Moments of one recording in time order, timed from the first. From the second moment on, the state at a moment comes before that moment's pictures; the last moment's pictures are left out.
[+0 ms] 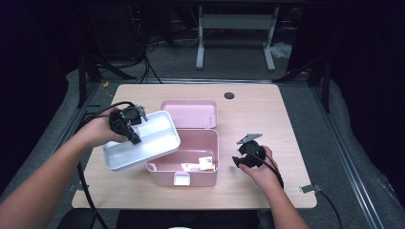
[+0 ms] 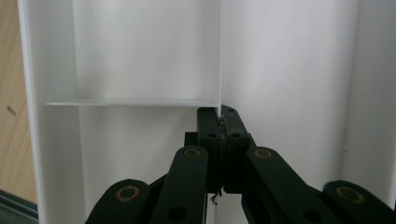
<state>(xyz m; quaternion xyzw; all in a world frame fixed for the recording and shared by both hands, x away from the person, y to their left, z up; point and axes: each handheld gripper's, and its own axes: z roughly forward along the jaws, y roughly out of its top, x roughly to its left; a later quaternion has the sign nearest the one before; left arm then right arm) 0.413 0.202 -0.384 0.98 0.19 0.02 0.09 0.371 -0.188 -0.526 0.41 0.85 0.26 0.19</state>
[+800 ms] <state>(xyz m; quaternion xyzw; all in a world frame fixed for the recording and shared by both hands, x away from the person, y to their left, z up) 0.405 0.101 -0.394 1.00 0.04 0.01 0.09 0.368 -0.193 -0.526 0.42 0.85 0.27 0.19</state>
